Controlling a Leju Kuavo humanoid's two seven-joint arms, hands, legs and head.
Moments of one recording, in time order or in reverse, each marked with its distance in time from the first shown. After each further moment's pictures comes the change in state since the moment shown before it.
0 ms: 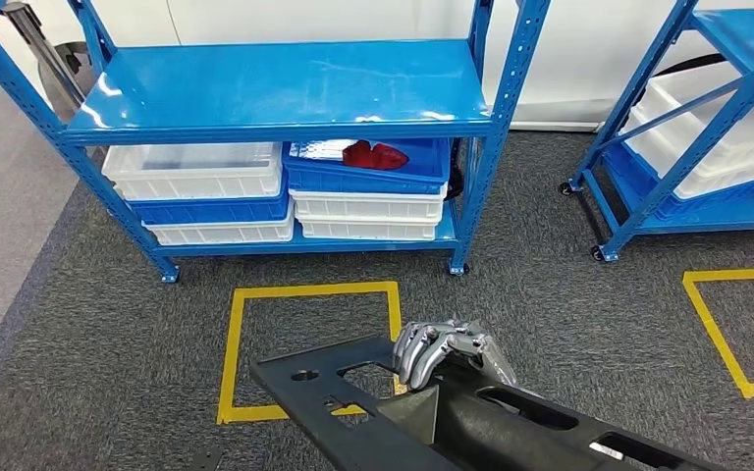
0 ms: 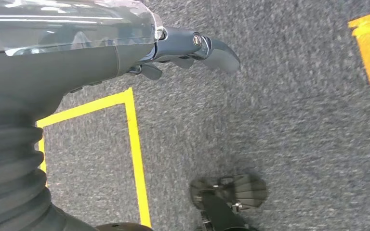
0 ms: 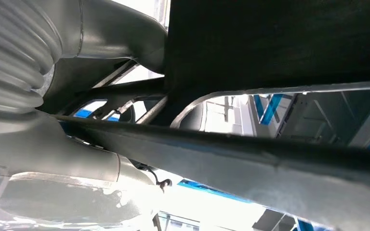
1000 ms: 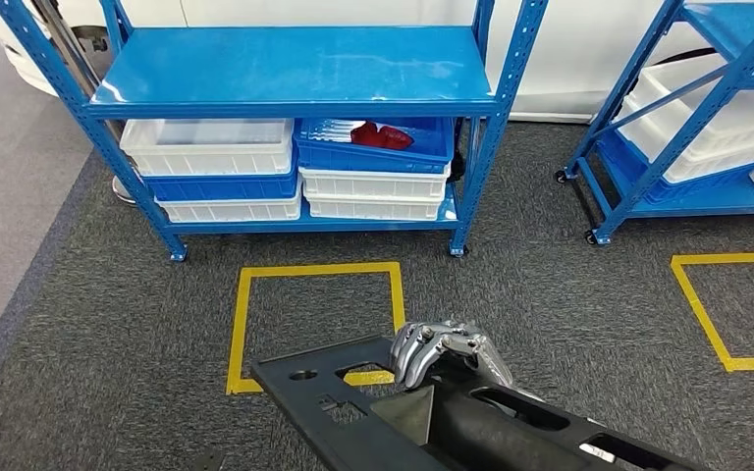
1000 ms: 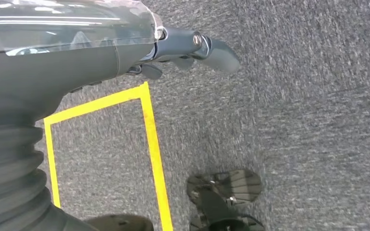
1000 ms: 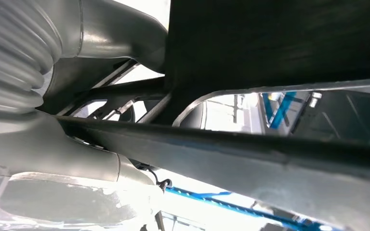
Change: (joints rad) left arm 0.001 -0.007 0.005 0.000 0.001 -0.005 -0.014; right arm 0.006 0.008 0.000 -0.006 0.022 -0.019 0.022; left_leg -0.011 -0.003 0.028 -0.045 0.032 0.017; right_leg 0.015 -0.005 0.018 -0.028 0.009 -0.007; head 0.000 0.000
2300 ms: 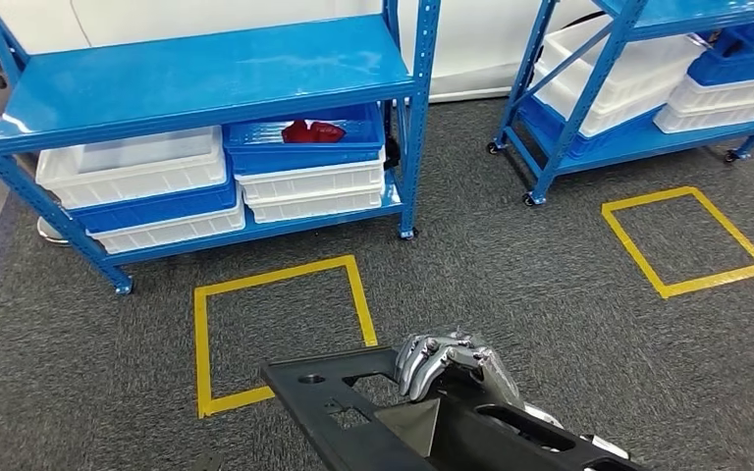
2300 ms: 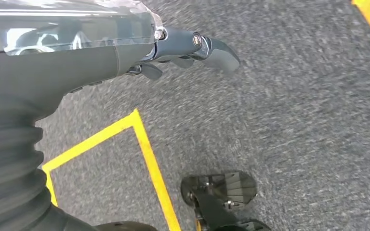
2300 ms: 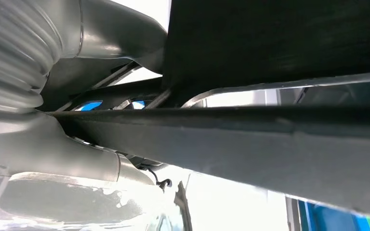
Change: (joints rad) left arm 0.007 0.002 -0.003 0.000 -0.017 -0.003 -0.004; right arm 0.059 0.005 -0.018 -0.043 0.021 0.019 0.007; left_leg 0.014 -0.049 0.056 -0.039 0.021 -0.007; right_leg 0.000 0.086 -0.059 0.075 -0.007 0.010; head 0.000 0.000
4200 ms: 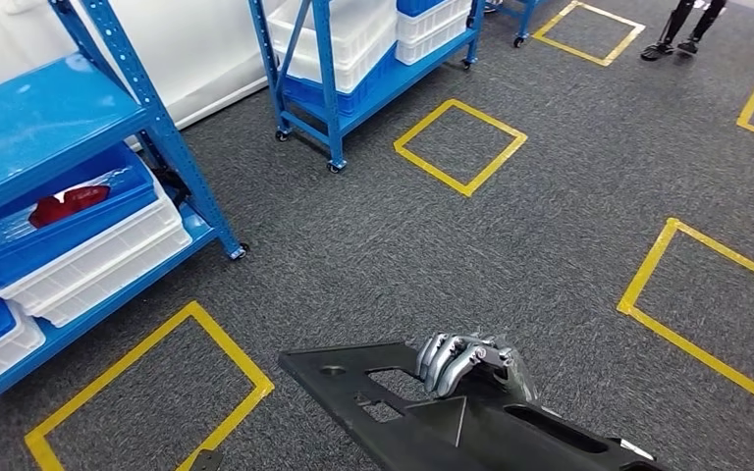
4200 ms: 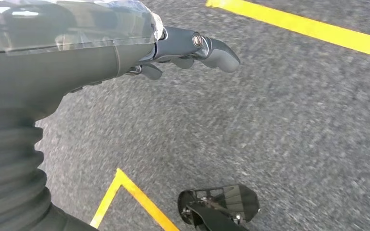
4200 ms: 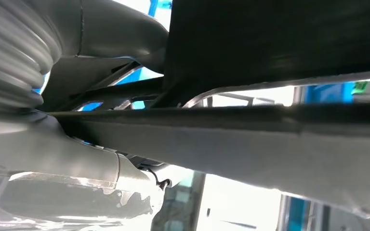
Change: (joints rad) left arm -0.006 0.019 -0.002 0.000 -0.029 0.025 0.036; right arm 0.021 -0.029 -0.029 0.040 -0.046 -0.024 -0.102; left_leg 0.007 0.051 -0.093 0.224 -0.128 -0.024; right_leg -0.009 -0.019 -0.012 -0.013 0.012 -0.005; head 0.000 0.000
